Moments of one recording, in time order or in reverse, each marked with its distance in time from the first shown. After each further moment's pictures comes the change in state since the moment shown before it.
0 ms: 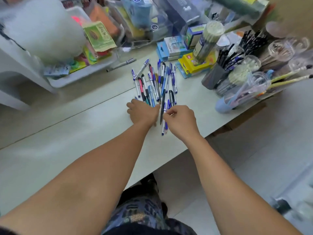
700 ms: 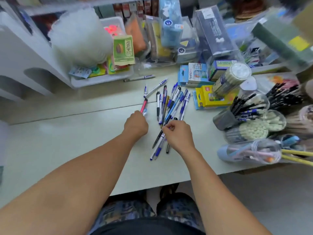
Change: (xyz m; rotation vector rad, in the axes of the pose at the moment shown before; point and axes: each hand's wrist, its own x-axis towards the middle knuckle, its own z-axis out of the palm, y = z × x) left_hand 0.024 0.029 -0.021 0.311 -0.023 -0.088; right_hand 0.105 0.011 -0.017 -0.031 -0.324 -0.145
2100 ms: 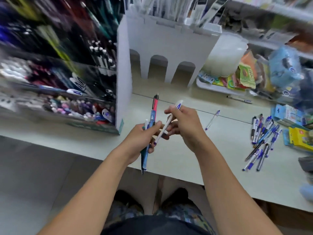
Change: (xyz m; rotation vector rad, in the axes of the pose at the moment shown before) left_hand -0.169 -0.395 -0.164 -1.384 -0.165 -0.003; right_hand -0.190 -0.282 0.271 0.414 -0.398 -0.168
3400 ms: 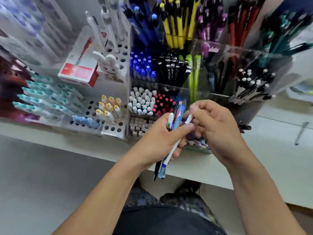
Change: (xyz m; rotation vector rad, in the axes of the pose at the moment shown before) left_hand -0.031 0.099 -0.310 -0.015 -0.206 0.106; right_hand 0.024 -0.069 0.308 0.068 -0.017 -0.109
